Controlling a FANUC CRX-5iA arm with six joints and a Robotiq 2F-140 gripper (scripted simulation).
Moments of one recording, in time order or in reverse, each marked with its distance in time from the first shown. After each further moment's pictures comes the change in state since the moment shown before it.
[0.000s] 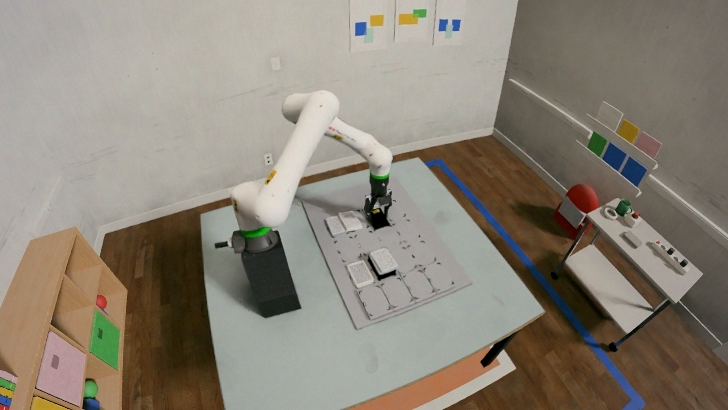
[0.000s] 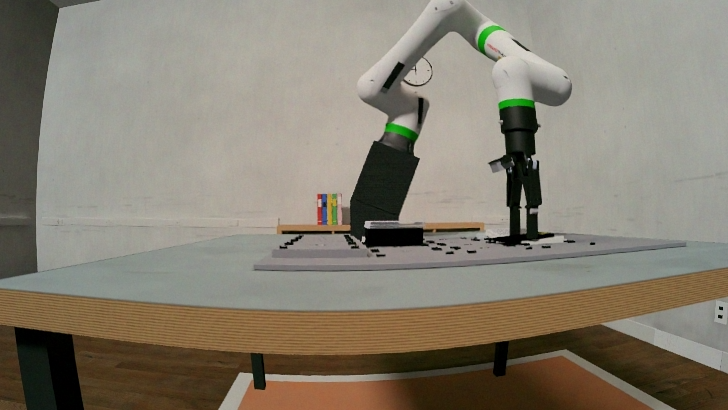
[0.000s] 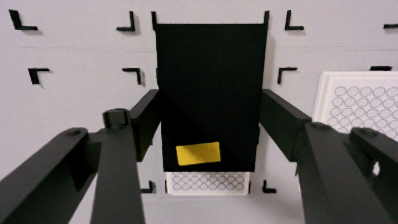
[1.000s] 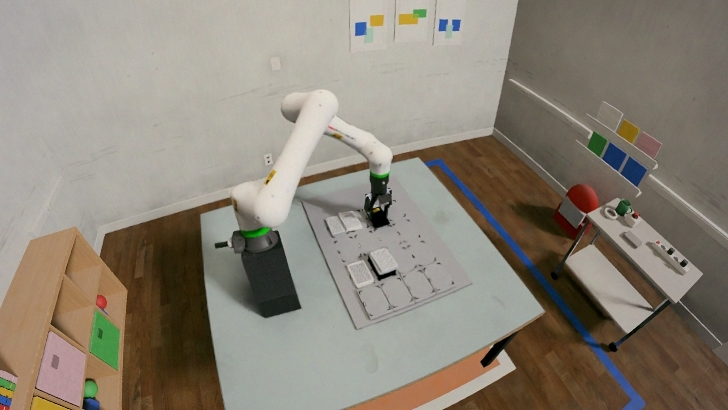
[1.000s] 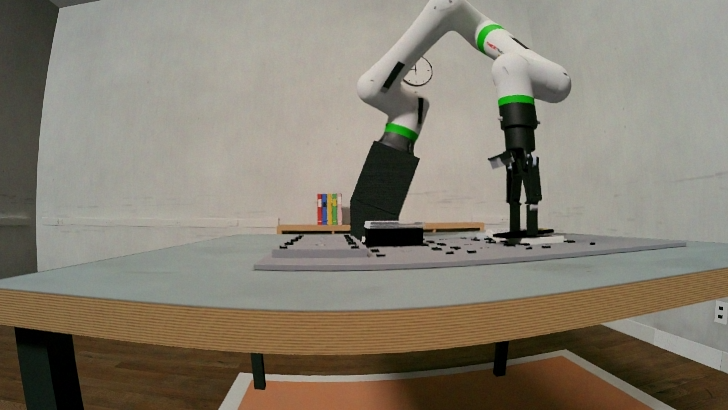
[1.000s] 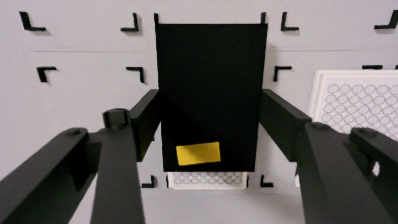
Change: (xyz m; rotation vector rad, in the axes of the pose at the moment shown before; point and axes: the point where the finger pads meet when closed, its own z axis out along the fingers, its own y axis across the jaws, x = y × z) arm 0.000 0.000 -0.009 0.000 0.000 0.000
